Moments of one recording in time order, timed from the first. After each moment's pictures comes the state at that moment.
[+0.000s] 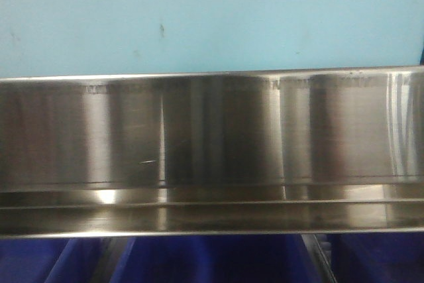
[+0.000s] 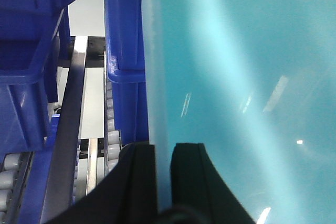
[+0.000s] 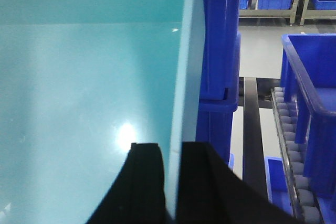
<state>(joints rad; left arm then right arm) -0.32 1.48 -1.70 0.20 0.65 -0.32 0.26 1.37 -1.50 -0.13 0.43 0.25</state>
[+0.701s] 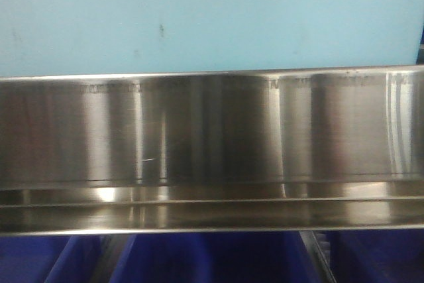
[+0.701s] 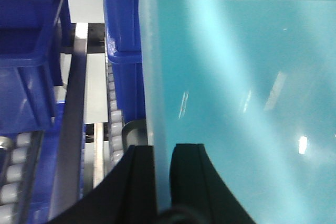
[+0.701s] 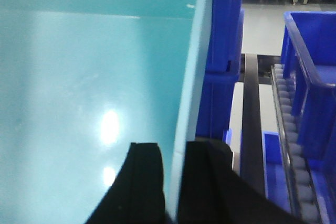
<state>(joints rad) -0.40 1.39 -1.69 0.25 0.80 -0.33 0.35 1.28 -1.50 -0.18 0.62 0.29</state>
